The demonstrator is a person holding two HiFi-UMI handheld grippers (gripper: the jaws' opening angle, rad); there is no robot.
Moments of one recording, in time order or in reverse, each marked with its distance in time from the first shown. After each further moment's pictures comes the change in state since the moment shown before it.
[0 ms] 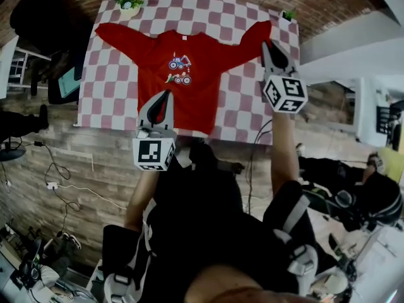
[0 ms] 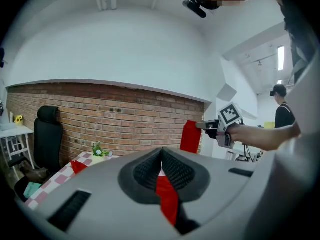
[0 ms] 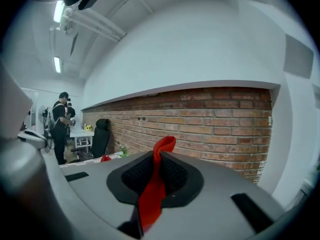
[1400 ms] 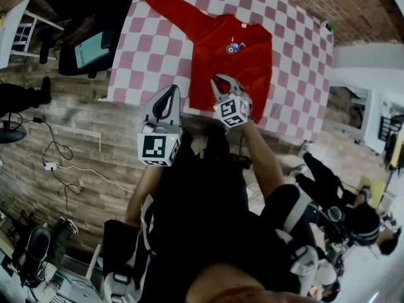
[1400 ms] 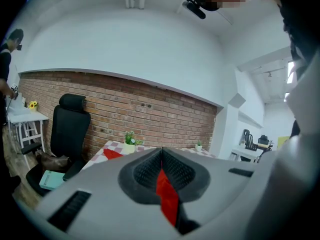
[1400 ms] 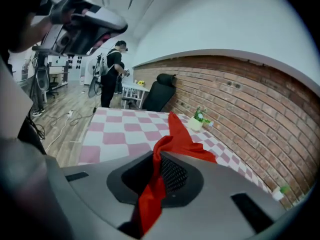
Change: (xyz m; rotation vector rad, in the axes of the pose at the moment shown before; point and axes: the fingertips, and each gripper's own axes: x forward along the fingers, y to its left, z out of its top) left arm -0.129 0.212 -0.067 -0.119 0.021 0.039; right arm 0.059 0.425 -0.249 -0.463 0.353 0.399
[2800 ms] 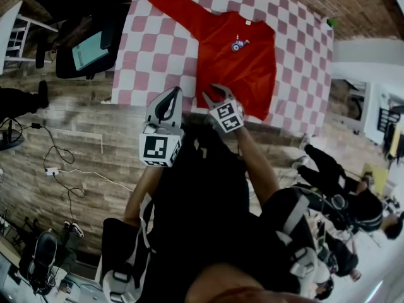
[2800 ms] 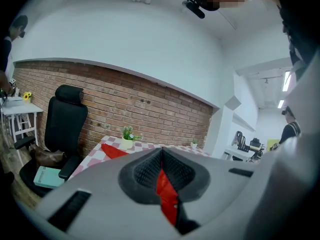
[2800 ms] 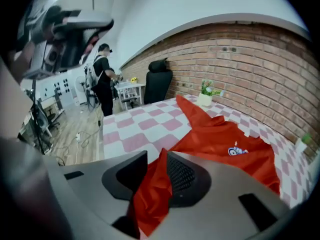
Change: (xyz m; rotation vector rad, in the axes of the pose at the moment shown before) left arm -0.007 0.034 -0.014 -0.023 0.034 -0.083; right arm 0.018 0.076 -0.005 0.297 0.143 0.126
